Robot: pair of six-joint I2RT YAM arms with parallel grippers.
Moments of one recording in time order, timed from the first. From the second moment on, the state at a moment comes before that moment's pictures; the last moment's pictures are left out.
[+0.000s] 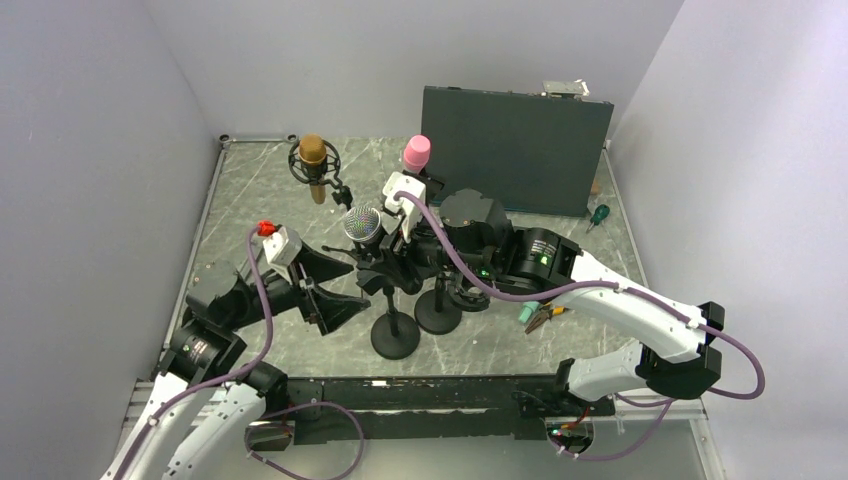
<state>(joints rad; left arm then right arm) -0.45 0.46 0.74 -0.29 0.71 -0.36 1.17 1.31 1.56 -0.57 -0.01 0.04</state>
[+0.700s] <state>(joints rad) -0.52 0.52 0.65 0.00 0.73 -0.14 1.17 1.32 1.56 -0.57 -0.03 0.01</state>
